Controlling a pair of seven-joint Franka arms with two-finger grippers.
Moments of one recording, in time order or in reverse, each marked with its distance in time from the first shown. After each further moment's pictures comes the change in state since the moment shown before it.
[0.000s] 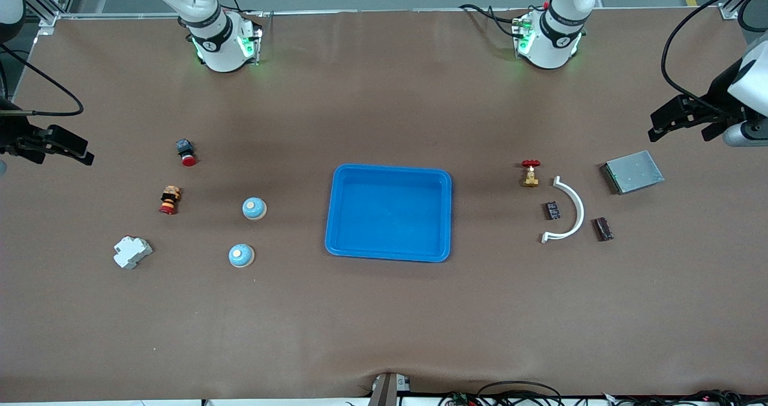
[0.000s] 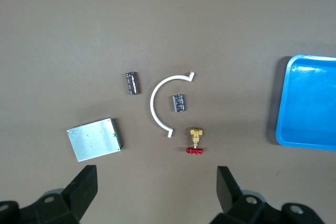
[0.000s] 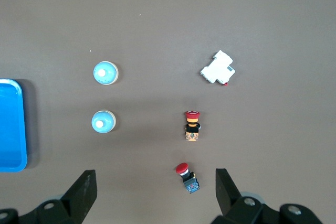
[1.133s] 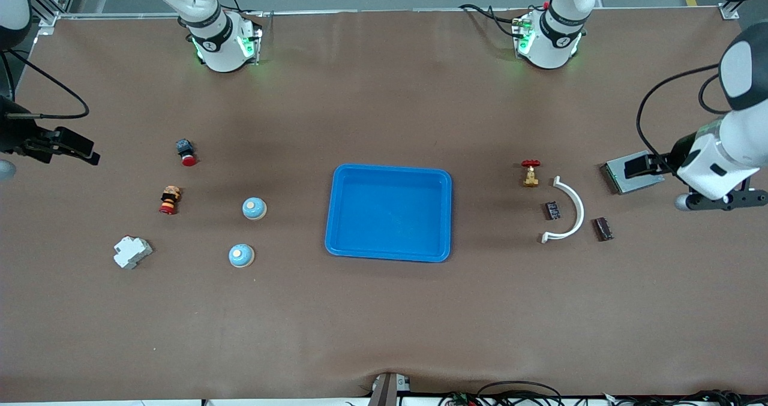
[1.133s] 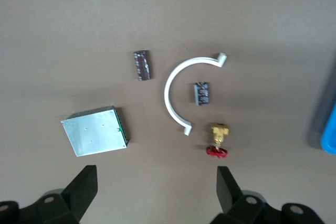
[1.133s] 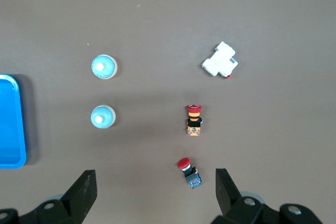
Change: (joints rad) left arm 0.041 0.236 0.011 -0.003 0.023 0.041 -0.003; right arm 0.000 0.000 0.002 -0.043 0.004 0.007 0.015
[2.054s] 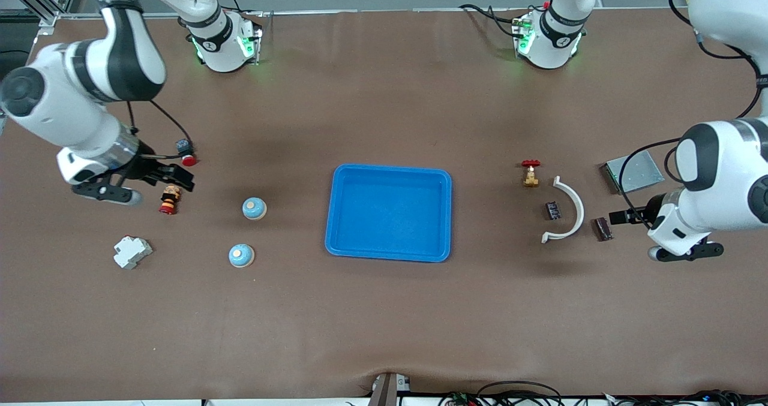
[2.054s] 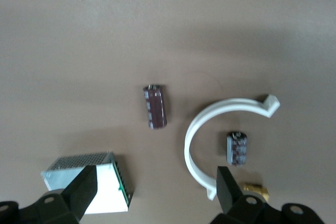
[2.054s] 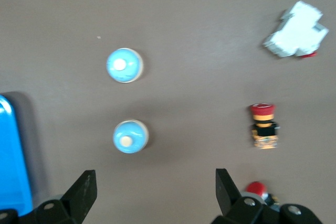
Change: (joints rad) left arm 0.049 0.267 0.001 -0.003 0.013 0.255 0.002; right arm 0.167 -0.002 0.023 -0.436 0.041 0.506 0.290
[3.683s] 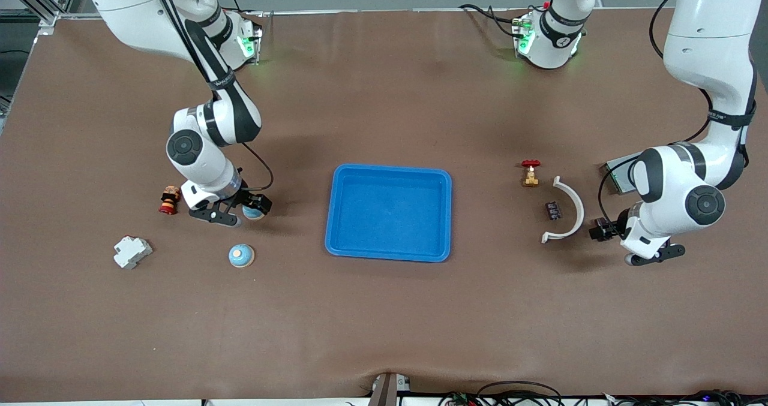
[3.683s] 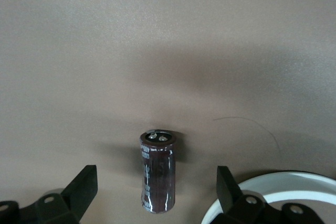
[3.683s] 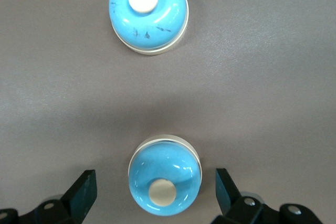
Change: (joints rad) left arm 0.038 0.126 -0.005 -0.192 0.000 0.398 -0.099; right arm 0.168 0.378 0.000 -0.090 -0.043 0.472 0.202
